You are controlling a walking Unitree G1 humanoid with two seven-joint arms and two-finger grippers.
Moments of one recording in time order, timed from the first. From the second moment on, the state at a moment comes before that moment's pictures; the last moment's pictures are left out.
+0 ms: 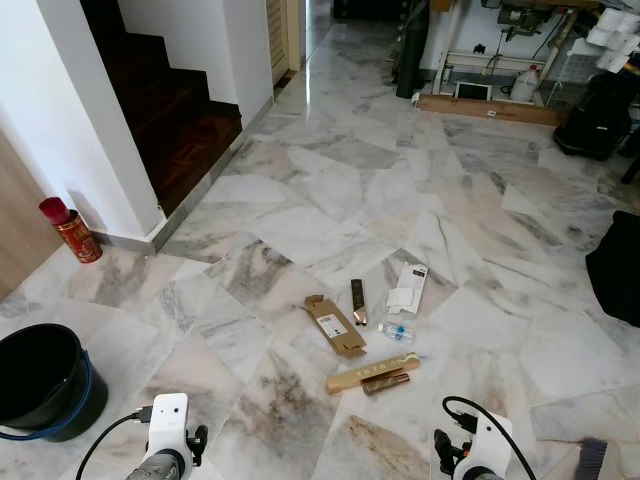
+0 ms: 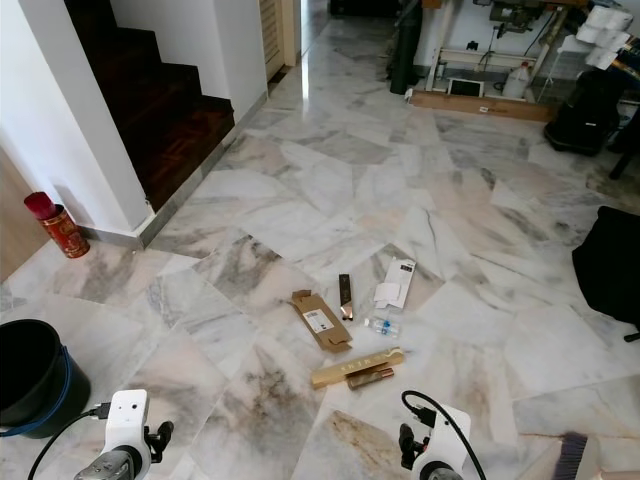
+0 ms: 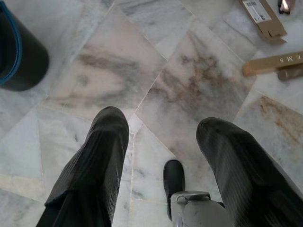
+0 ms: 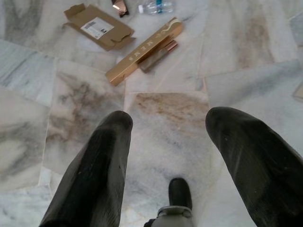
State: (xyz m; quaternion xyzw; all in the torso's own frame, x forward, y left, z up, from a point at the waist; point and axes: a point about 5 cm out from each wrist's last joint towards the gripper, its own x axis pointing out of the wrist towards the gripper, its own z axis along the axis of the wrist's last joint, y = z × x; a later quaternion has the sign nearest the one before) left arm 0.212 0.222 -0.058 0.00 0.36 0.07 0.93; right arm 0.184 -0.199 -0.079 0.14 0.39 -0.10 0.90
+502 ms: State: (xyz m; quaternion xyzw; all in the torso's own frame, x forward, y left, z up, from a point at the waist) left arm 0.210 0.224 -0.059 -0.01 0.36 0.09 0.93; right arm 0.185 -0.196 -0.079 0.14 0.39 -0.09 0.90
